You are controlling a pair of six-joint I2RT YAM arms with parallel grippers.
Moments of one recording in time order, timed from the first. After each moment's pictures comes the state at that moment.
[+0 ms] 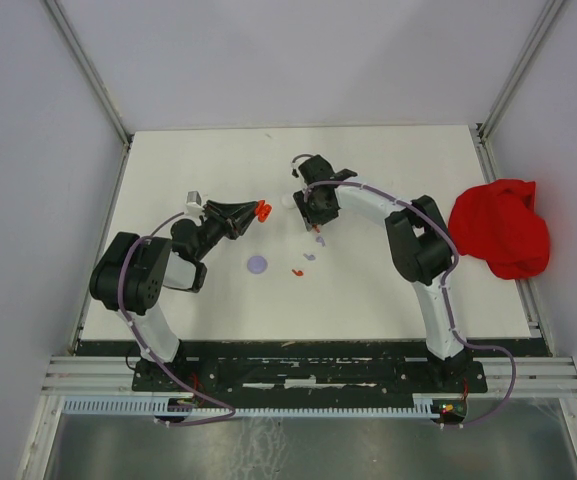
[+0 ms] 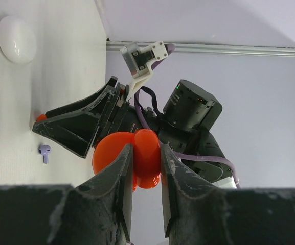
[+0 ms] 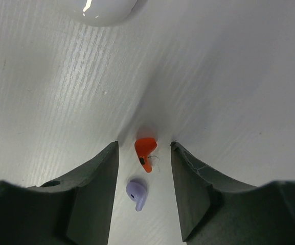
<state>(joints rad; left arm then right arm) -0.18 1.77 0.45 1.37 0.48 -1.60 0.58 2.22 1.73 -0.62 0.02 0.13</state>
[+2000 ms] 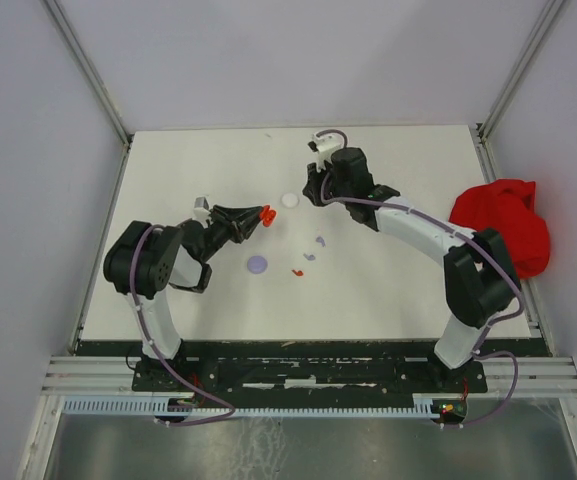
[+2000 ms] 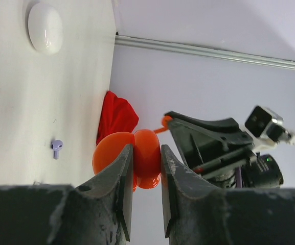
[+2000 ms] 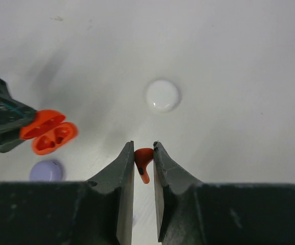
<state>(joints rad) -0.19 1.90 0.47 1.43 0.48 -1.66 0.57 1.80 1.36 -0.11 -0.06 0.12</state>
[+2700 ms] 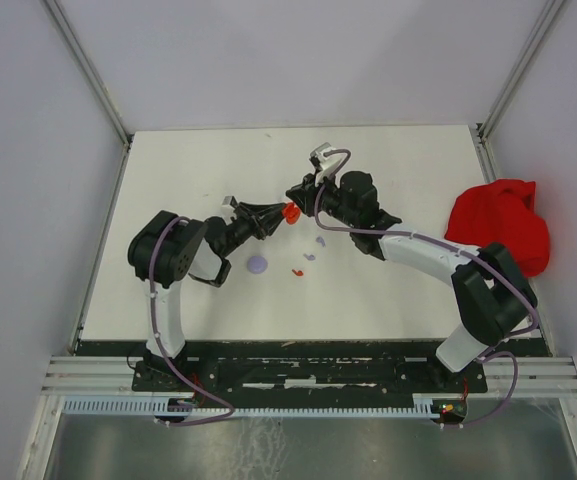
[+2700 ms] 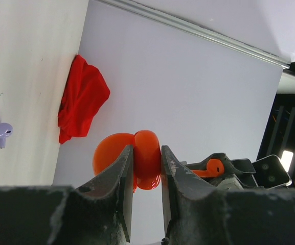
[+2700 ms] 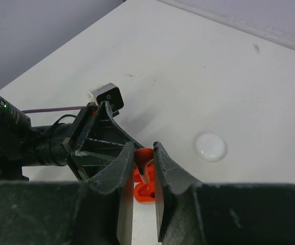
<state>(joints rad) -0.33 2.06 0.62 1.51 0.47 -1.91 0.64 1.62 1.03 0.46 -0.18 0.15</state>
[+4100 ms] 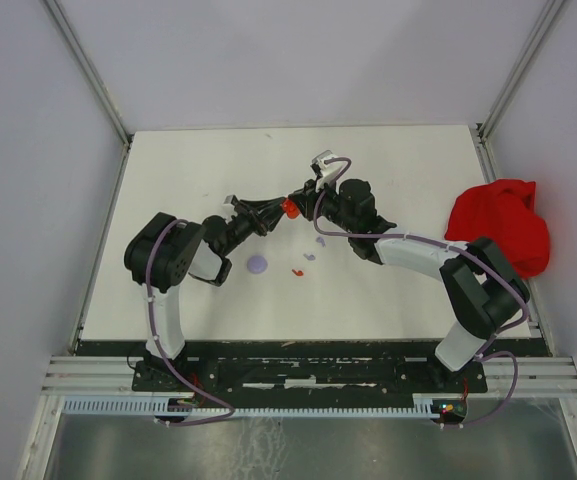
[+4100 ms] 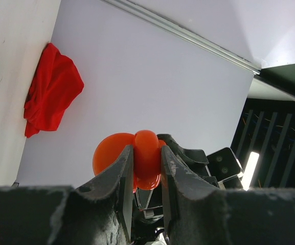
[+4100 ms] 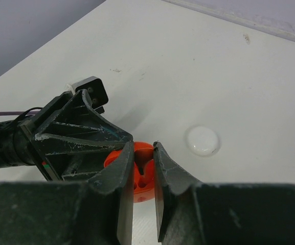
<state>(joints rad) -0.36 2.02 0.62 1.52 0.44 -2.06 0.64 1.67 0.96 0.59 -0.14 0.15</state>
